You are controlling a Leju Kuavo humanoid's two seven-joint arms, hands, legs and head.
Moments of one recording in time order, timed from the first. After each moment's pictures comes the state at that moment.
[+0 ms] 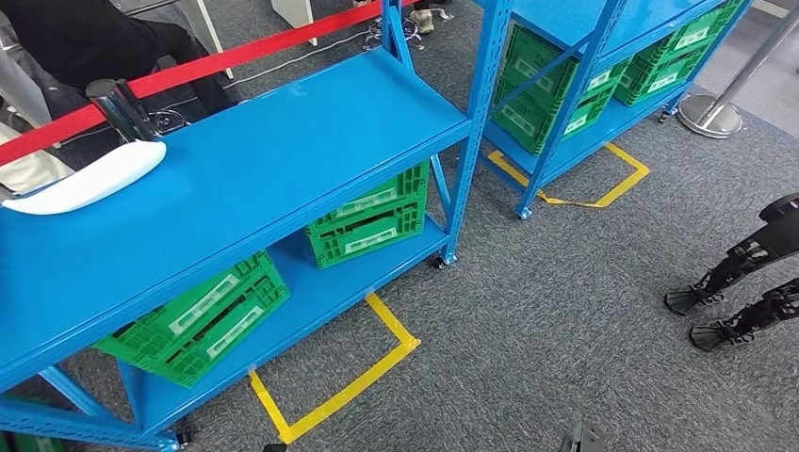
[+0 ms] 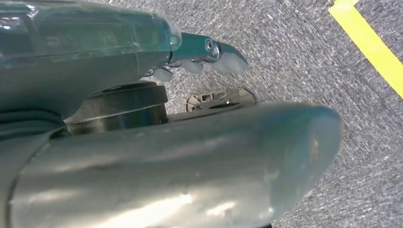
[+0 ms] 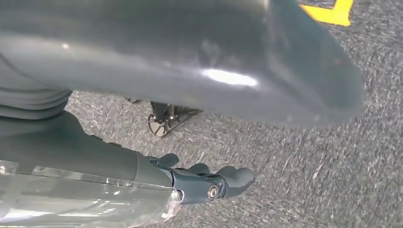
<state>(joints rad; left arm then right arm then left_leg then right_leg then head) -0.12 -0.04 -1.10 -0.23 0.97 0.27 0.02 -0.13 -0.09 0.47 -0.26 -1.08 -0.22 -0.23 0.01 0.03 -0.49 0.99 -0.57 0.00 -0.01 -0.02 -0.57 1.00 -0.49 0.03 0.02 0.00</state>
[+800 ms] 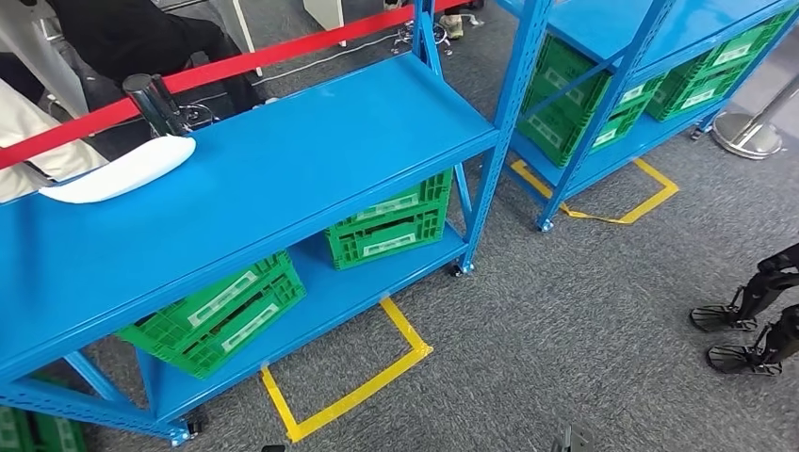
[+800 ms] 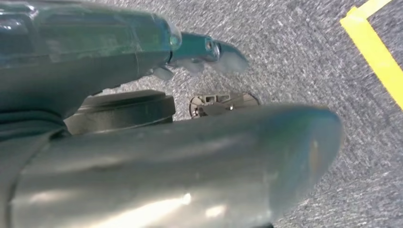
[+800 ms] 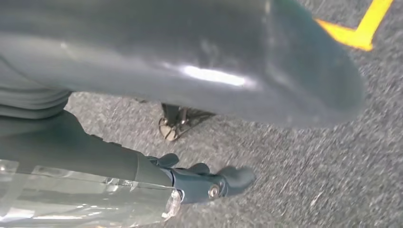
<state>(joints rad) -0.12 -0.03 -1.10 -0.23 0.97 0.28 0.04 -0.12 -0.08 0.52 -0.26 -1.08 -0.22 -0.23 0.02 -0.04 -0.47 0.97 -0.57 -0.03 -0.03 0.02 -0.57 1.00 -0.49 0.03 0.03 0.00</state>
